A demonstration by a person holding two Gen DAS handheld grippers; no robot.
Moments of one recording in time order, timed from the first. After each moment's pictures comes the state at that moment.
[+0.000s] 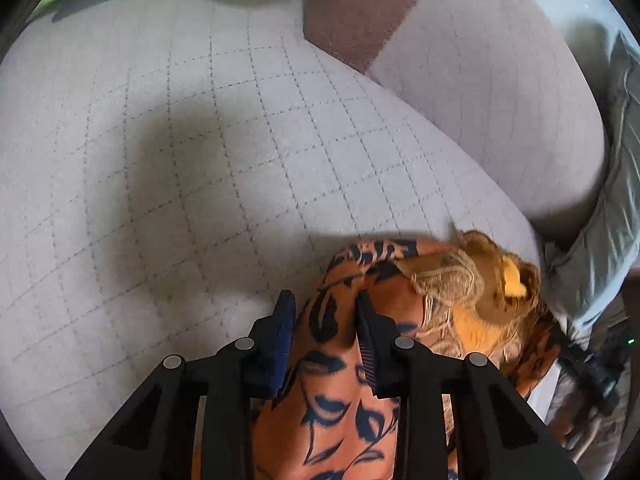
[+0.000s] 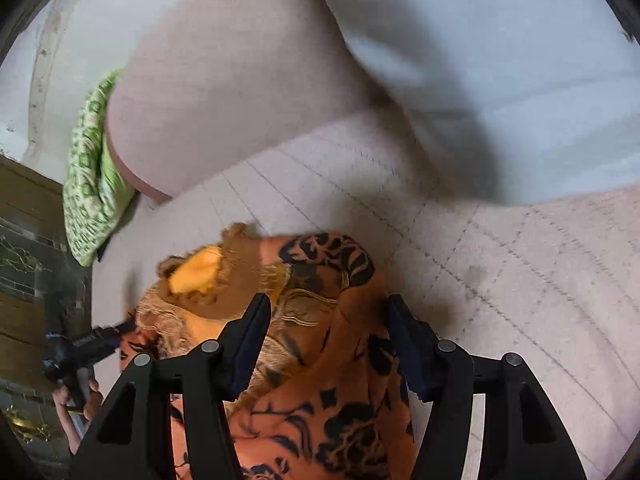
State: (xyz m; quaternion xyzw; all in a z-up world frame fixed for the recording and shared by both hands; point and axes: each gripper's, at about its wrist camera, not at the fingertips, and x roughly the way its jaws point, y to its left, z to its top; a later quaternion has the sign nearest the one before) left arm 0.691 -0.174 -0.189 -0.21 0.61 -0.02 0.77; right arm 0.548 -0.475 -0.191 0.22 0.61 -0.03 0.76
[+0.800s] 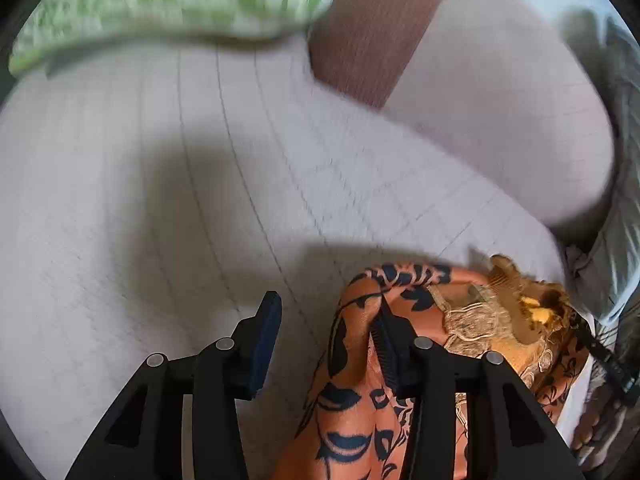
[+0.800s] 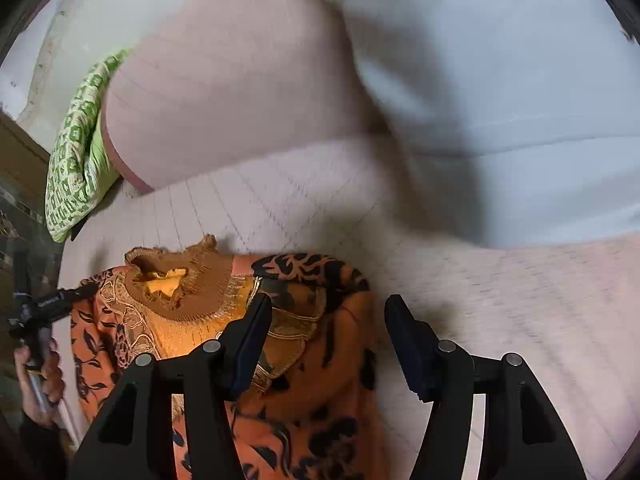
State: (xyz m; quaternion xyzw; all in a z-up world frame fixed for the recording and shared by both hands) left arm 0.728 -0.158 -0.219 -0.15 0.59 -0.02 0.79; right arm 0.553 -0.465 -0.193 0.14 0.60 -0.03 0.78
